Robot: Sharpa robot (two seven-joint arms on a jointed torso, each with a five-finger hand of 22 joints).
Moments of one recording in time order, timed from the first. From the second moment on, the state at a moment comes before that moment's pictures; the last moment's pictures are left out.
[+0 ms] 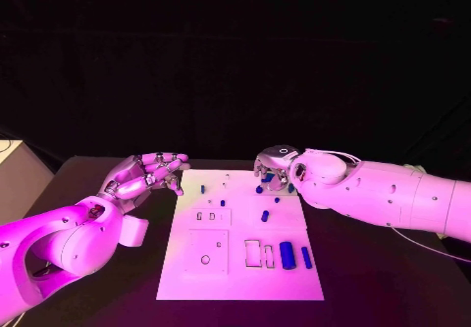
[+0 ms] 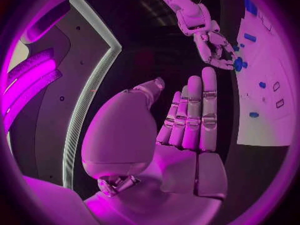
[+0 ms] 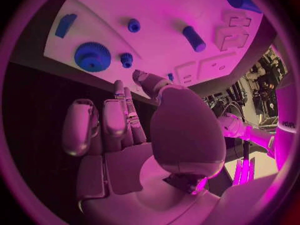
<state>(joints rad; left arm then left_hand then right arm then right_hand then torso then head) 1.21 -1.03 -0.01 1.76 -0.08 -0.27 0.44 1.38 -0.19 0.44 0.19 0.09 0.83 0.21 0.24 0.22 1.10 0.14 0.11 0.09 1.12 0.06 0.78 0.66 0.18 1.11 0.15 0.73 0.39 1.36 -0.67 -0.17 1.29 -1.68 -0.23 -0.15 1.25 -0.29 0.57 0.03 0.18 1.01 0.13 0.16 0.27 1.23 0.07 0.07 0.09 1.46 -0.02 1.19 1.07 0.09 1.44 0.08 1.30 1.12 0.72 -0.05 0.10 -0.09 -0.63</state>
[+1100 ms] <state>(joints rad) 1.22 -1.04 -0.01 1.76 -0.09 -0.24 0.42 1.37 -0.19 0.44 0.19 0.09 0.83 0.21 0.24 0.22 1.09 0.15 0.11 0.09 1.11 0.07 0.78 0.66 0.18 1.11 0.15 0.75 0.41 1.33 -0.64 -0.17 1.25 -1.70 -0.23 -0.19 1.29 -0.23 0.61 0.03 0.16 1.05 0.13 0.19 0.30 1.24 0.07 0.06 0.09 1.46 -0.02 1.23 1.07 0.09 1.45 0.08 1.33 1.18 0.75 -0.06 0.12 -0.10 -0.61</state>
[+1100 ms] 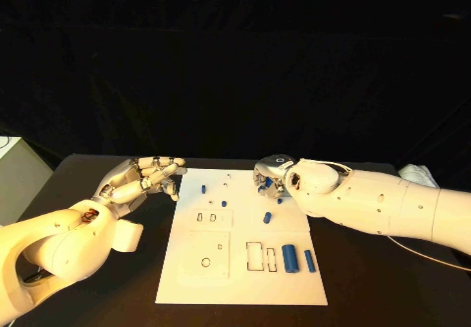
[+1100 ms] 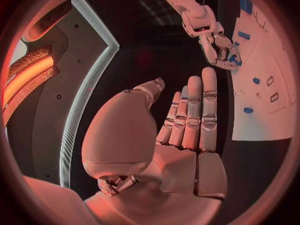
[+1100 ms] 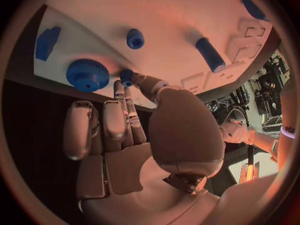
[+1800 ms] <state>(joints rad) 1.22 -1.04 -0.01 1.76 -0.09 -0.24 0.42 1.37 -0.19 0.45 0.19 0.09 0.83 0.21 0.24 0.22 1.09 0.15 0.11 0.09 1.10 0.06 0.78 0.66 0.18 1.10 0.15 0.75 0.41 1.33 -0.64 -0.17 1.26 -1.68 -0.28 -0.18 1.31 -0.20 0.63 0.00 0.18 1.09 0.12 0.23 0.37 1.27 0.07 0.07 0.11 1.47 -0.03 1.25 1.07 0.08 1.46 0.07 1.35 1.21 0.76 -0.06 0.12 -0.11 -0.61</state>
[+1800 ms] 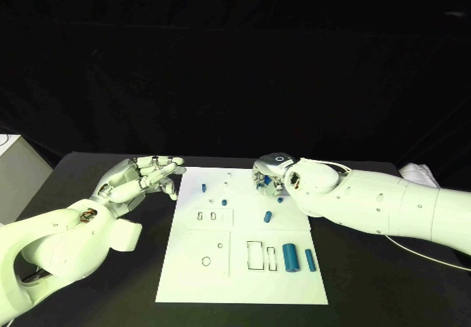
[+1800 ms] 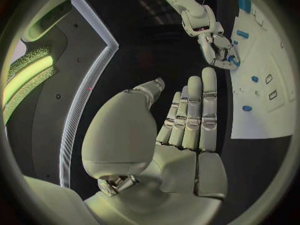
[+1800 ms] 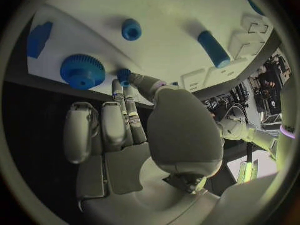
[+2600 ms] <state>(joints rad) 1.22 -1.04 -0.01 1.77 -0.09 -0.24 0.42 1.37 -0.19 0.45 0.19 0.09 0.83 0.21 0.24 0.23 1.09 0.15 0.11 0.09 1.10 0.06 0.79 0.66 0.18 1.10 0.15 0.76 0.41 1.34 -0.55 -0.15 1.25 -1.70 -0.49 -0.20 1.32 -0.20 0.62 -0.01 0.22 1.08 0.12 0.24 0.38 1.27 0.08 0.06 0.11 1.47 -0.03 1.27 1.08 0.08 1.46 0.07 1.36 1.23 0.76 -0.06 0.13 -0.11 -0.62</state>
